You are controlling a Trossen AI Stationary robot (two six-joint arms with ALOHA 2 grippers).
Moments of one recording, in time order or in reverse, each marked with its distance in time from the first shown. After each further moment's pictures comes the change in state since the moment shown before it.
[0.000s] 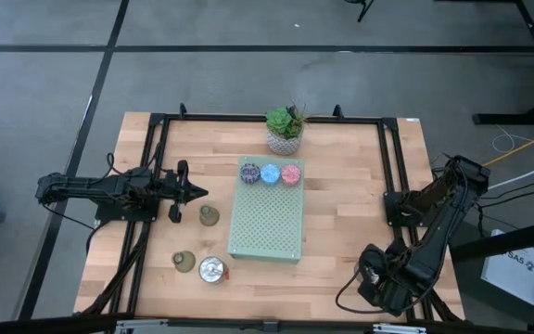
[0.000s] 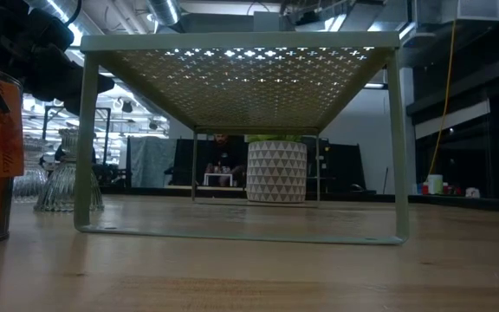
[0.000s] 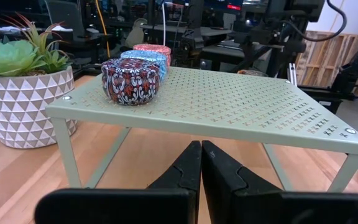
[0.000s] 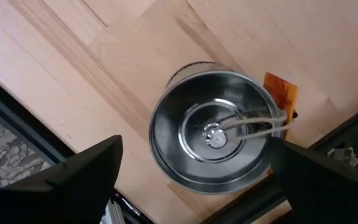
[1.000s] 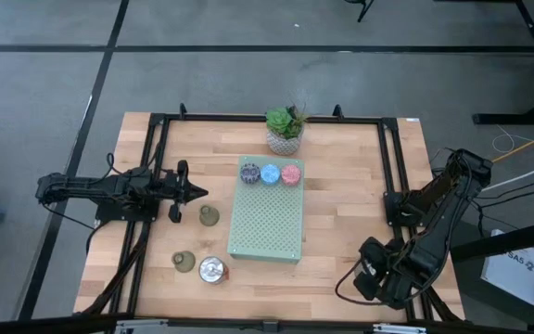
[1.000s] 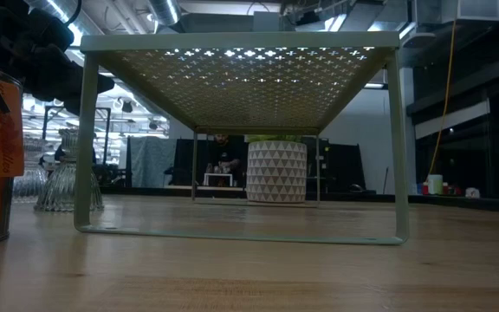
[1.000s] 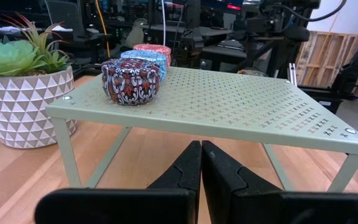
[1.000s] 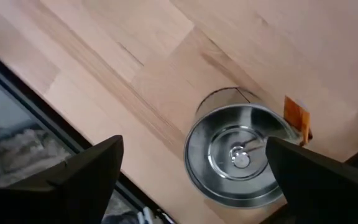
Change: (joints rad) left arm 0.000 0.000 0.000 0.000 0.000 0.000; right arm -0.032 -0.081 -0.010 0.047 0.099 0.096
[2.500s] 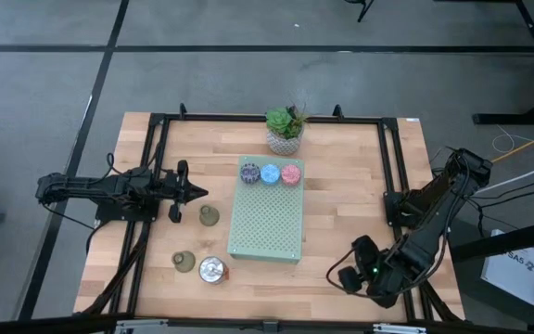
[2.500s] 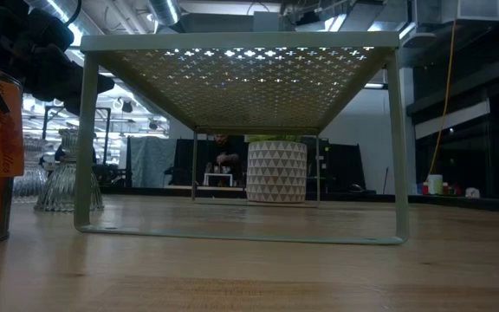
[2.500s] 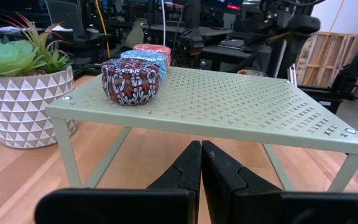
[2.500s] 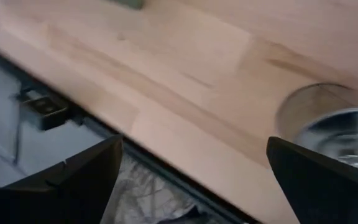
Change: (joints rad) left arm 0.000 0.000 0.000 0.000 0.000 0.000; right arm -0.074 0.000 0.000 0.167 0.065 0.210
